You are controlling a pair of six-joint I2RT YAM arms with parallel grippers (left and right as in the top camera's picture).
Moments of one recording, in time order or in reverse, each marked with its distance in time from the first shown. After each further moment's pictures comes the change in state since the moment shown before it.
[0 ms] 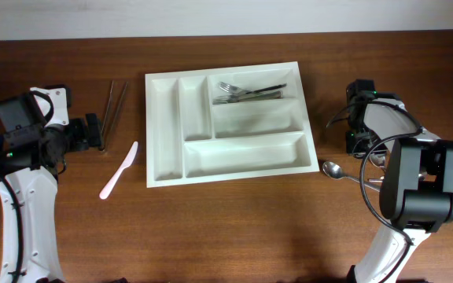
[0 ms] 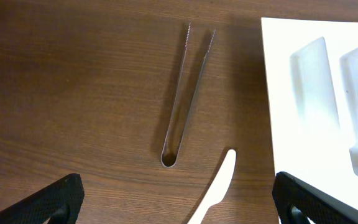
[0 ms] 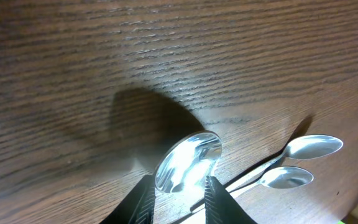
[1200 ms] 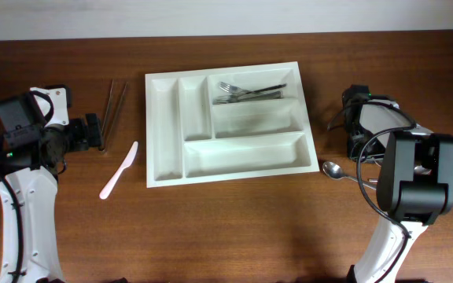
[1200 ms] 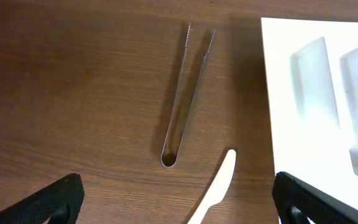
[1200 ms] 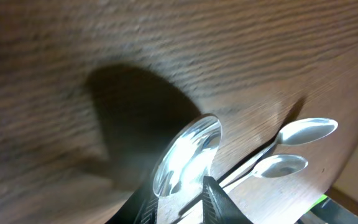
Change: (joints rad) left arm 0.000 0.000 0.000 0.000 0.000 0.000; right arm 0.000 0.061 -0.001 -0.014 0.101 0.076
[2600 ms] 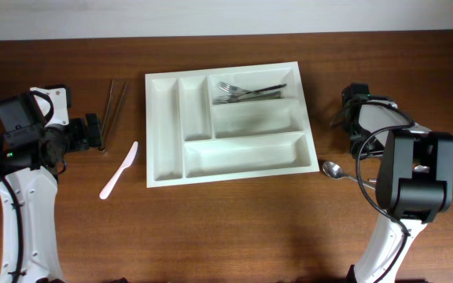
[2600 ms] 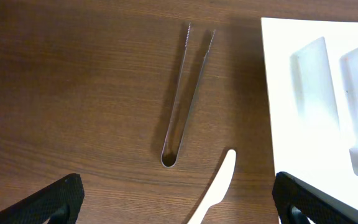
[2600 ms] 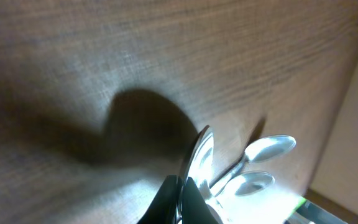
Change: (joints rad) left arm 0.000 0.000 0.000 0.000 0.000 0.000; right arm 0.003 0.016 0.005 0.053 0.118 0.000
